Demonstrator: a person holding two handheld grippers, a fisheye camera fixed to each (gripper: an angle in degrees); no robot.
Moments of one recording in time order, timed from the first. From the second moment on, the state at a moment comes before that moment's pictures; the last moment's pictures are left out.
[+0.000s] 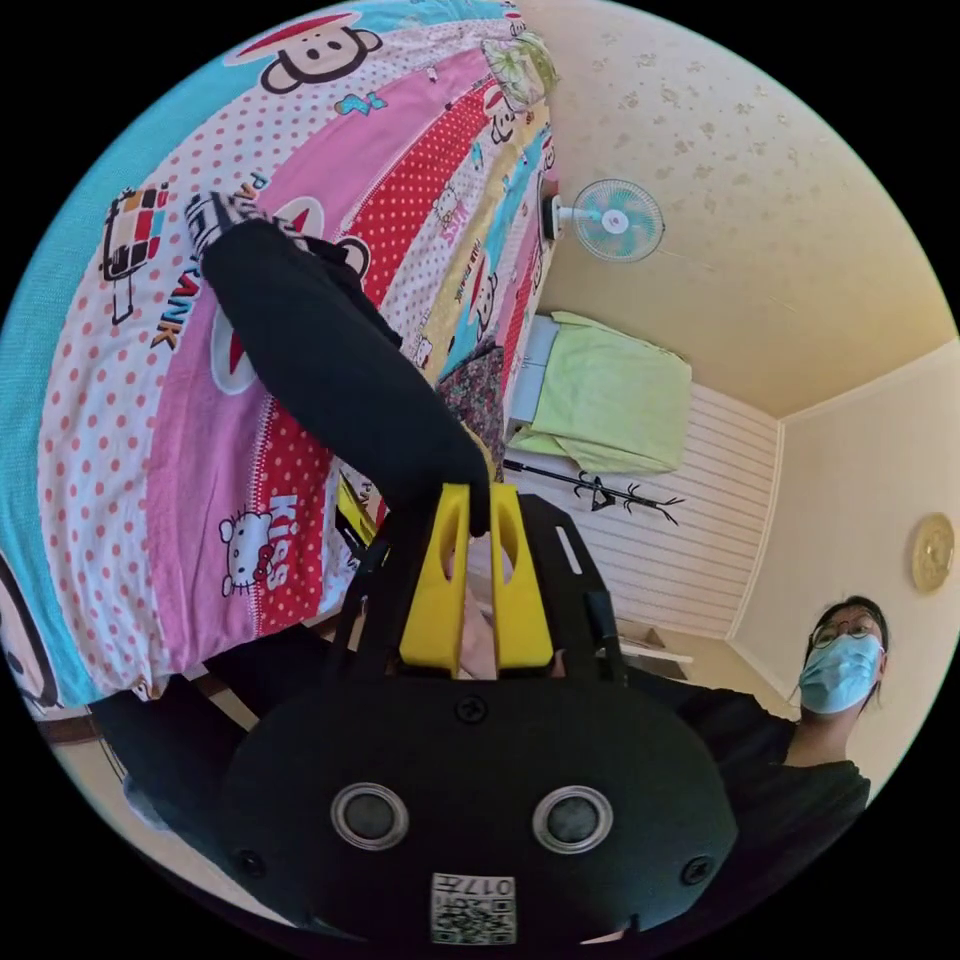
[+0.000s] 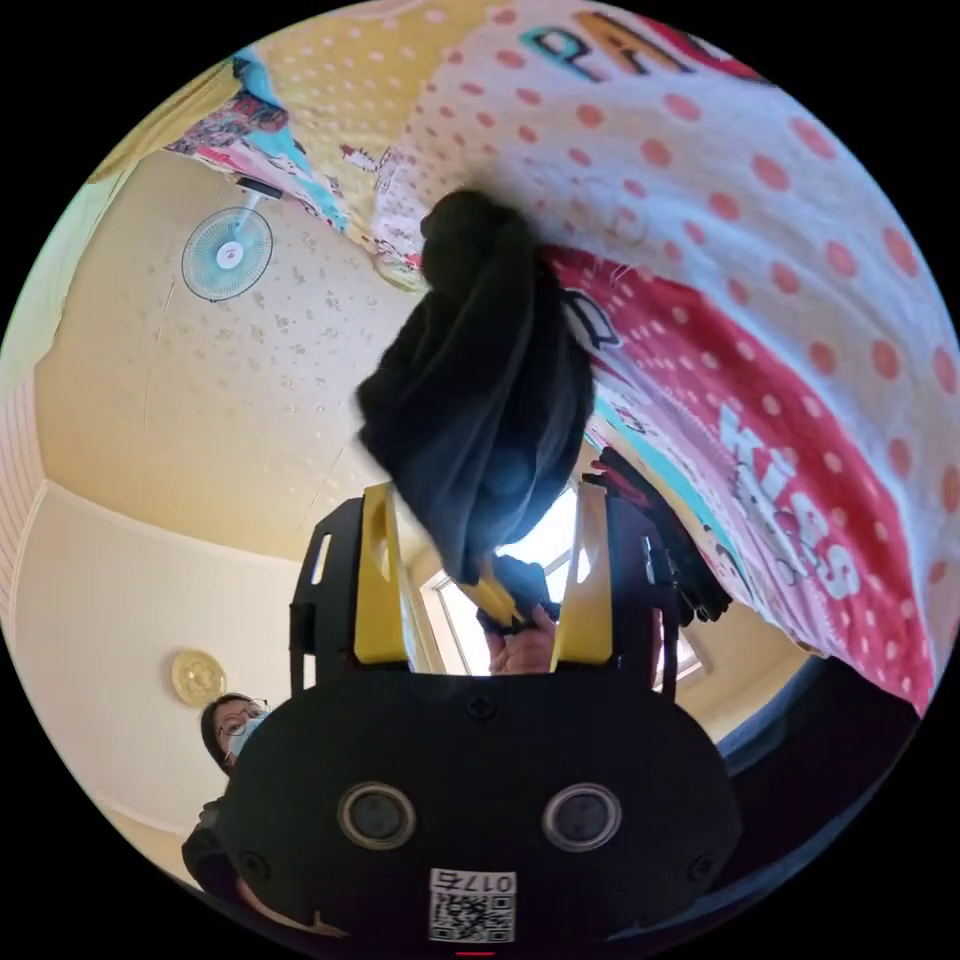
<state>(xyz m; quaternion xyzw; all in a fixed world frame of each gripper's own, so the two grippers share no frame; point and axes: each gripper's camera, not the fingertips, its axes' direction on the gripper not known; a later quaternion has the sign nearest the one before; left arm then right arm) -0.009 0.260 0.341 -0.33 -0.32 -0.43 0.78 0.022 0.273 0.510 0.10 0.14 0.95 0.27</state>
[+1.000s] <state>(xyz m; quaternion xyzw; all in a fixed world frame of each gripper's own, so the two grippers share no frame) 0.028 0.356 0.394 -0.56 -0.43 -0.43 0.57 -0.115 0.032 0.137 -0.24 0.42 0.88 -0.01</state>
